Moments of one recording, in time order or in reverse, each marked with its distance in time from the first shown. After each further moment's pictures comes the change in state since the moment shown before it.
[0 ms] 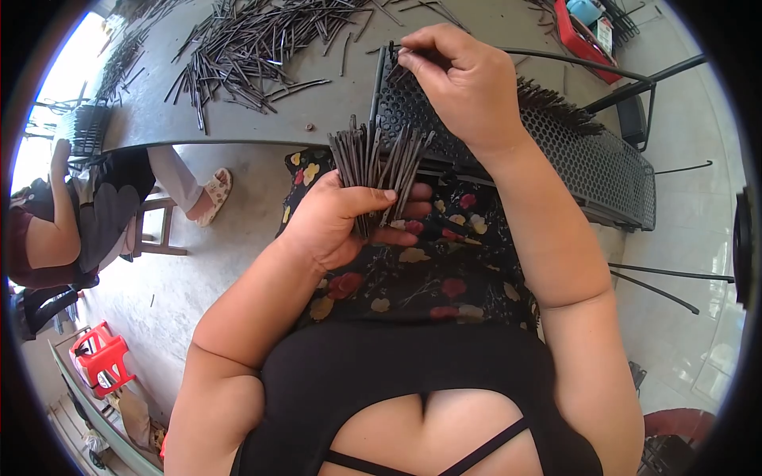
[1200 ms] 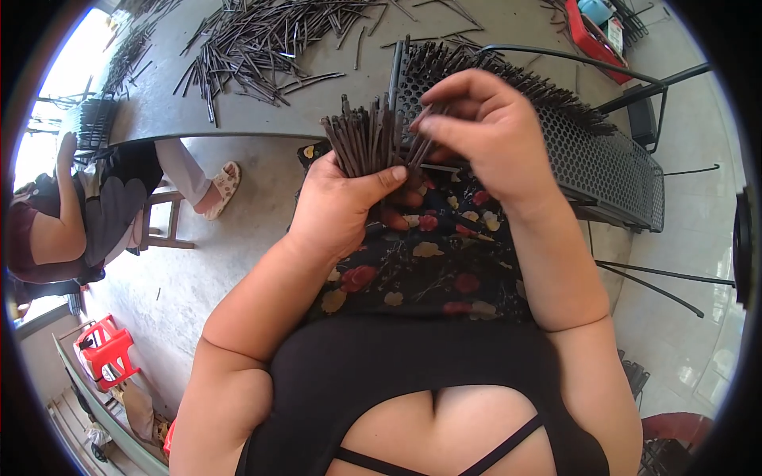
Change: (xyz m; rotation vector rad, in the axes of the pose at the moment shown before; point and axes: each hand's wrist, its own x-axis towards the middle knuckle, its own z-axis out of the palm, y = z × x) left_hand -0.002 0.001 -0.006 0.198 0.121 0.269; right_hand -0.034 -0.046 -0.023 0.669 -0.309 0.720
